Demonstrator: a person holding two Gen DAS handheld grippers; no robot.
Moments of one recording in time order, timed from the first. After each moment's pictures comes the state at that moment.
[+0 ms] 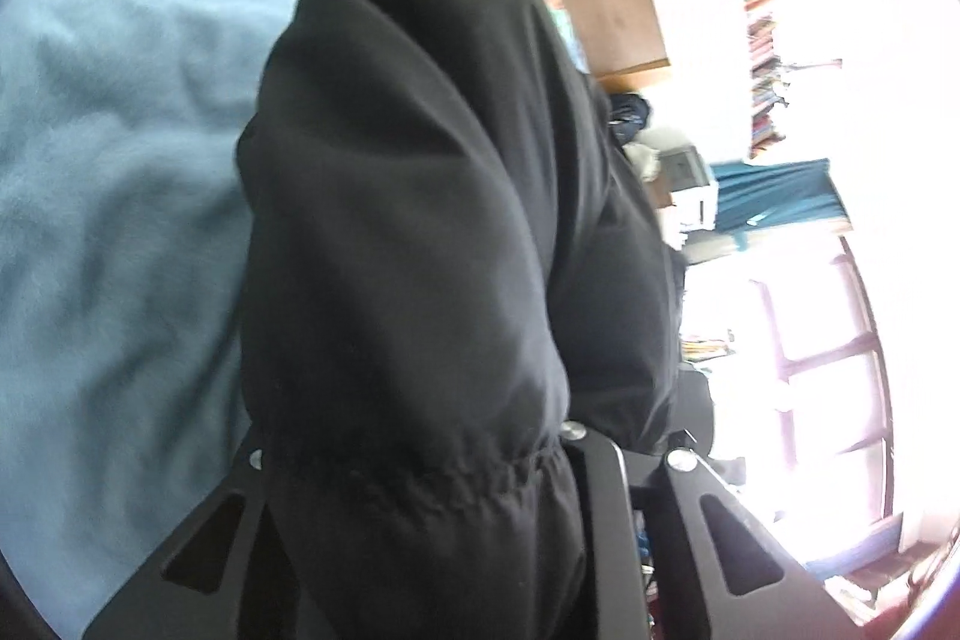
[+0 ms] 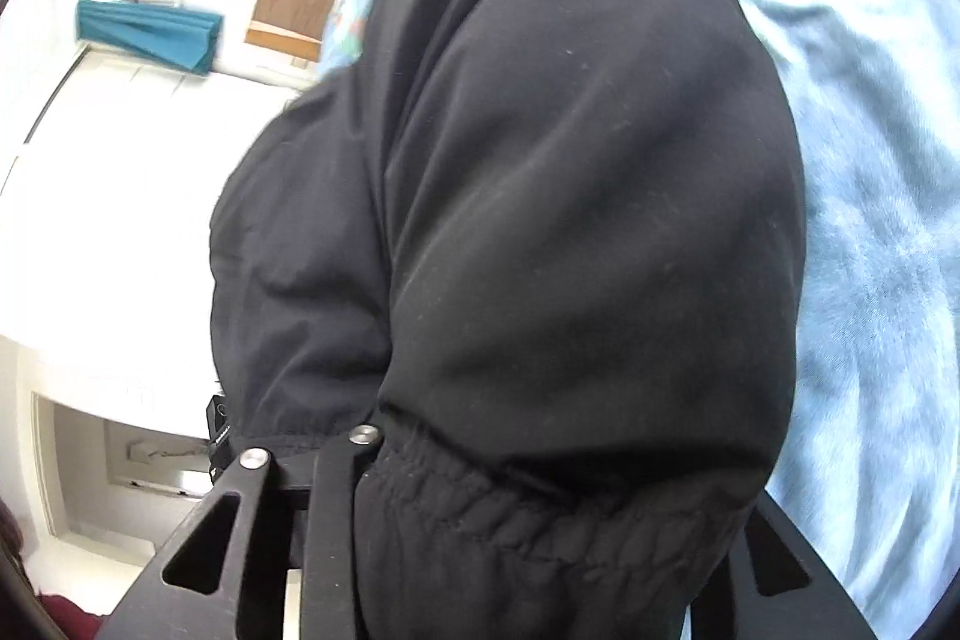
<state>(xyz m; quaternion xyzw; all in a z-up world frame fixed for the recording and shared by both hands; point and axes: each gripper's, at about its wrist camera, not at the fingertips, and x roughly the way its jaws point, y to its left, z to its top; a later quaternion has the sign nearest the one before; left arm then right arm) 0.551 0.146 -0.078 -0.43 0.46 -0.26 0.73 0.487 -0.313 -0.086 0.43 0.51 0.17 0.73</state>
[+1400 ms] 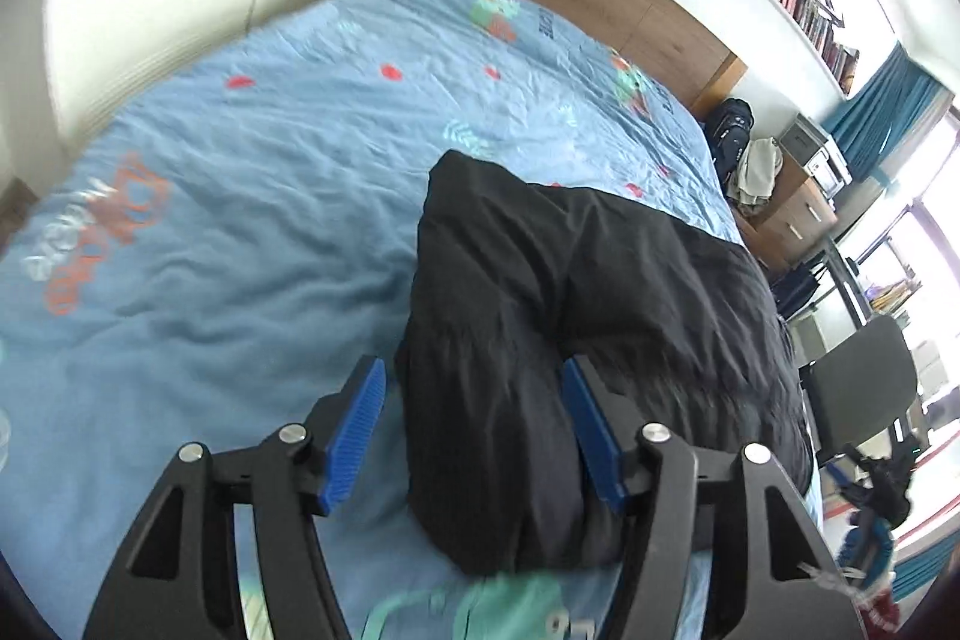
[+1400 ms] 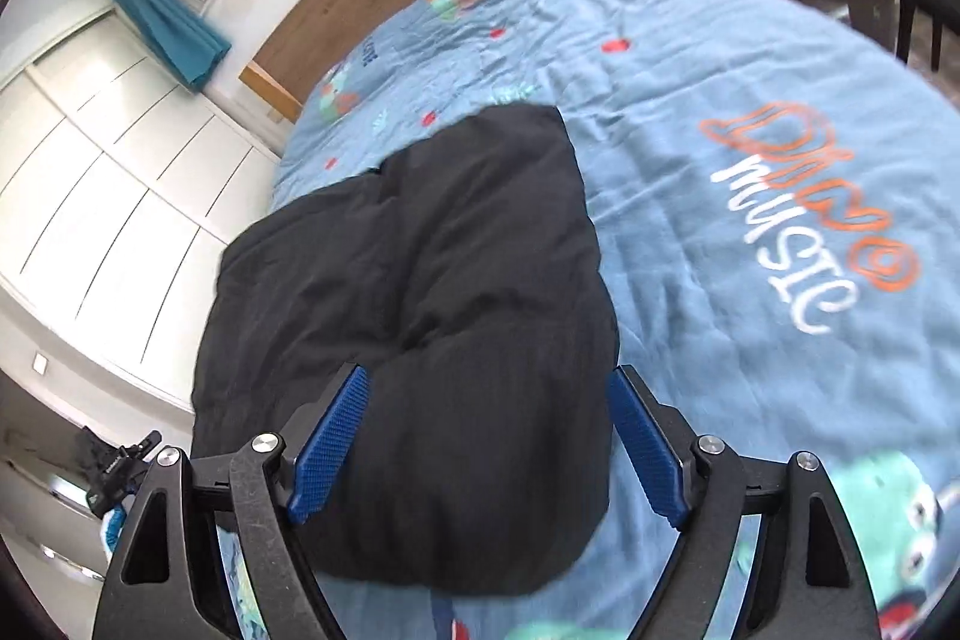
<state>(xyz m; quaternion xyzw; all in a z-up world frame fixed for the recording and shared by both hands) 0.311 0.234 0.073 -0.19 0.41 -0.05 0.89 0.285 -0.334 0.016 0.31 0.42 0.03 0.85</state>
